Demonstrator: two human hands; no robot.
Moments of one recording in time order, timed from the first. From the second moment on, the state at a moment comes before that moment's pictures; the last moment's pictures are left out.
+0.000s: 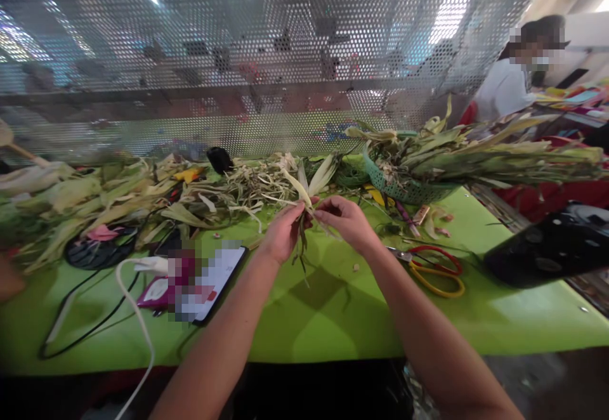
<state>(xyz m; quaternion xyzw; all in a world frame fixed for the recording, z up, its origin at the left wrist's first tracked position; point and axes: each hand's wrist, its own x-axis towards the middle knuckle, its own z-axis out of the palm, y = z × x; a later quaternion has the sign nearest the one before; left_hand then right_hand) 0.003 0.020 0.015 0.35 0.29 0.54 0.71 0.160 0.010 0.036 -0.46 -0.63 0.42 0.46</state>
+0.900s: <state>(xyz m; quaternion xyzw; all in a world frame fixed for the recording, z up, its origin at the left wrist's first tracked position) -0.001 0.022 0.012 0.45 0.31 0.53 0.65 0.164 0.012 0.038 -0.48 -0.60 0.39 0.50</state>
